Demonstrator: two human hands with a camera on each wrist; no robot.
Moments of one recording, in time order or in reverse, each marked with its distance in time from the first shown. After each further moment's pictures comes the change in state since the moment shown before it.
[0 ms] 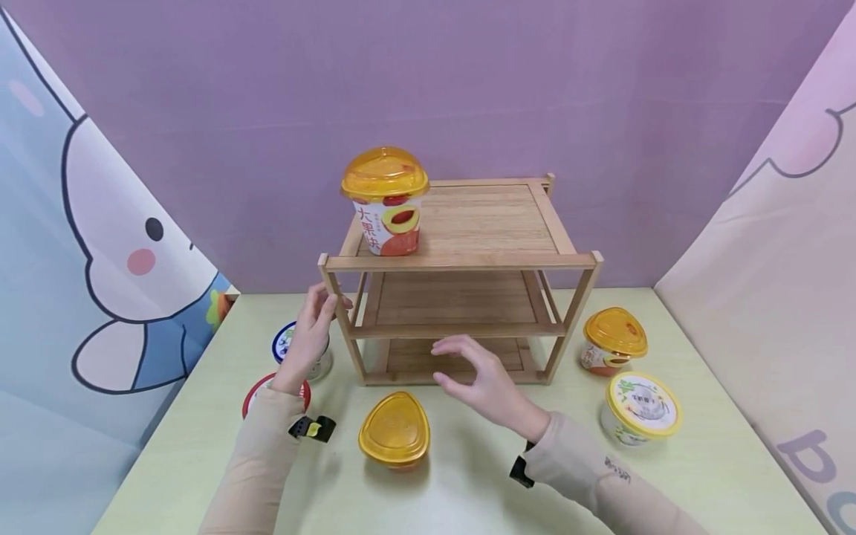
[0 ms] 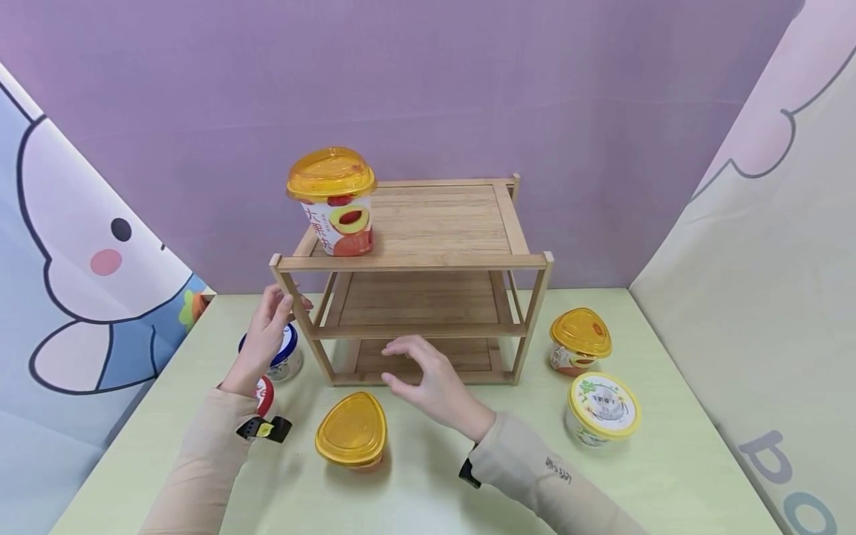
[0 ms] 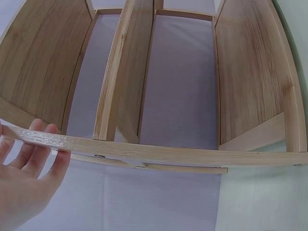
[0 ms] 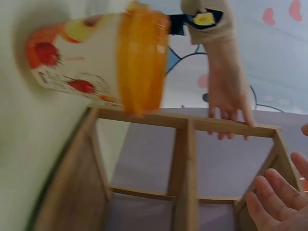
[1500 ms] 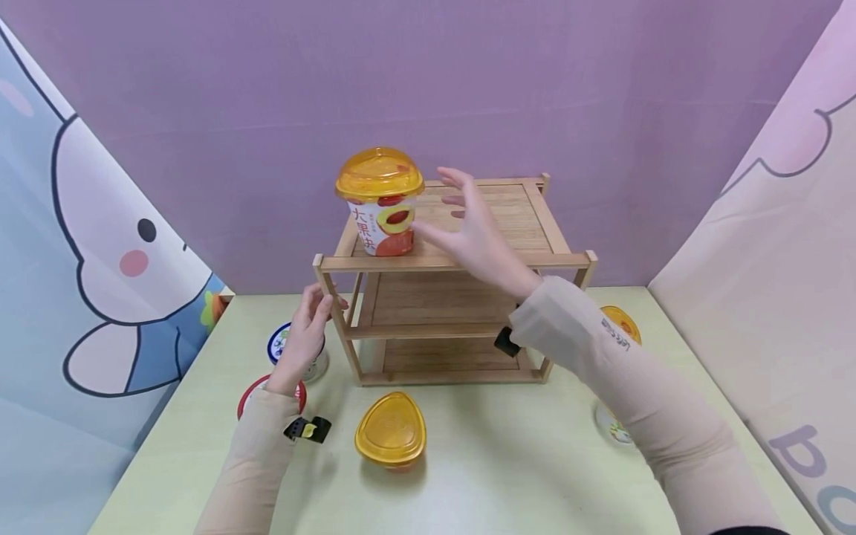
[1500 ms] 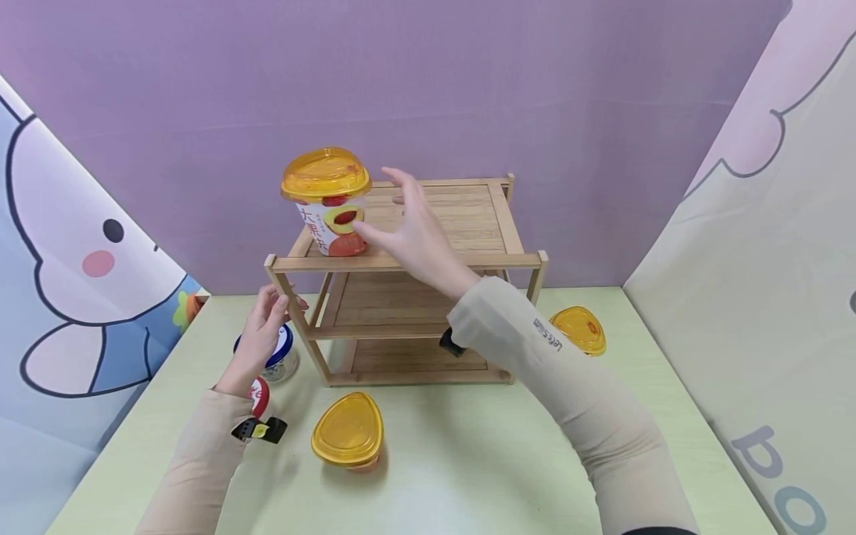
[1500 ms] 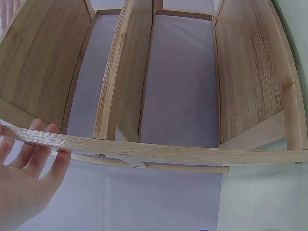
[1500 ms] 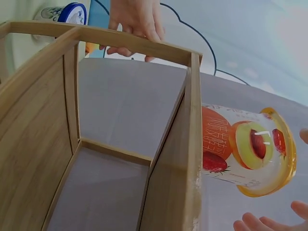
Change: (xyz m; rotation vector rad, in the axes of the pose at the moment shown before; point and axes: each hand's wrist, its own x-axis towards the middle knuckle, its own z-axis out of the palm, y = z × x) left_hand 0.006 -0.024 -0.005 0.016 0.001 -0.020; right_hand 0.150 -0.049 -0.076 -0.018 0.099 0.210
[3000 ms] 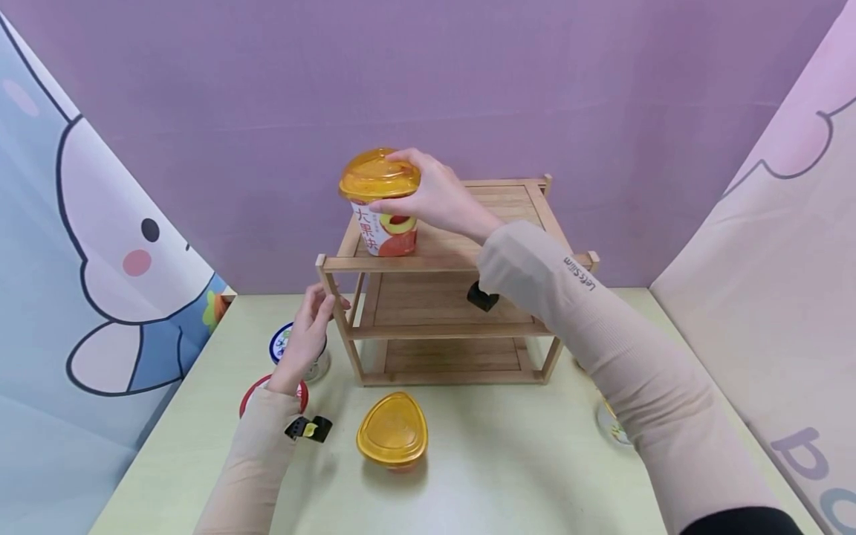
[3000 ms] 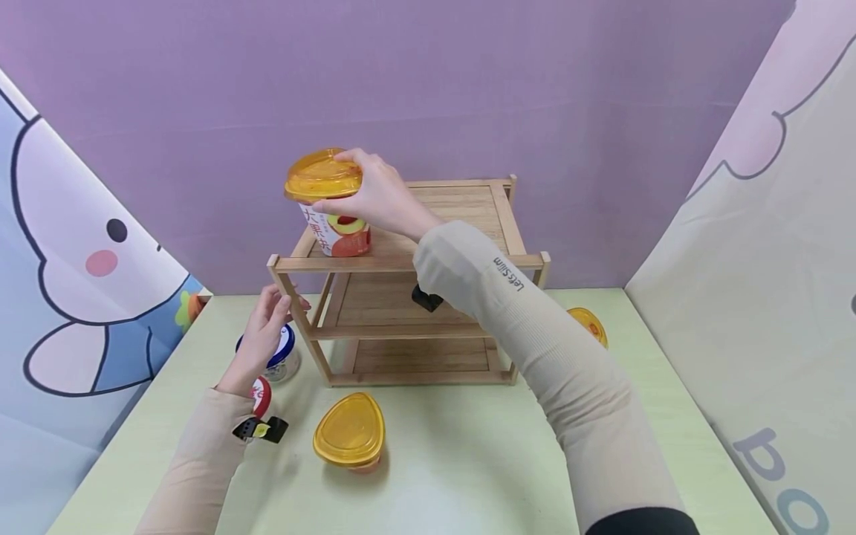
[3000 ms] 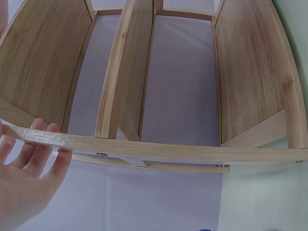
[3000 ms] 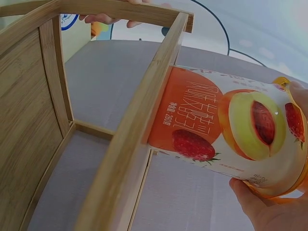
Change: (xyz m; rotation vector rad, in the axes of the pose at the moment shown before) left_hand -0.005 0.026 0.005 -0.027 -0.012 0.041; right_hand 0.064 -0.013 0.011 -0.203 -0.211 0.079
